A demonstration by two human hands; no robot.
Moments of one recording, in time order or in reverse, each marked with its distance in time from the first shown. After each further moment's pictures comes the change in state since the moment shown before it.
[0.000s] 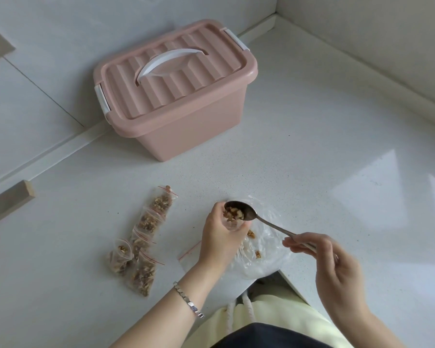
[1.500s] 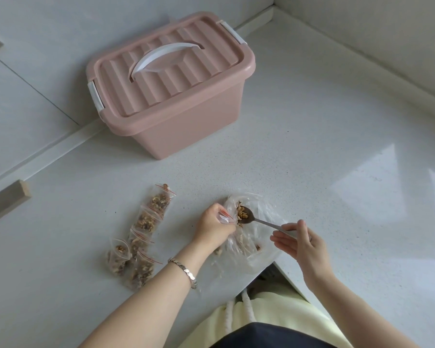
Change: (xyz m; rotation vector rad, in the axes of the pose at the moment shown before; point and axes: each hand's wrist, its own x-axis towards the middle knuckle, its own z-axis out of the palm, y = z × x) left_hand 0.035 -0.021 -0.006 0.255 -0.192 -0.308; right_hand 0.030 0.063 0.013 0.268 0.063 0.614
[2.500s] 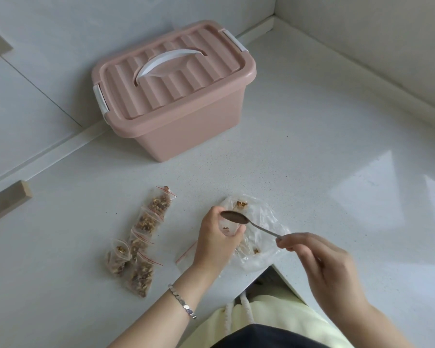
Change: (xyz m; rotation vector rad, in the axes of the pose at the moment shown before) left_hand -0.029 -0.010 0.011 -0.120 0.186 0.294; right_hand -0.058 -0.043 -0.005 -0.616 -0.173 -0.838
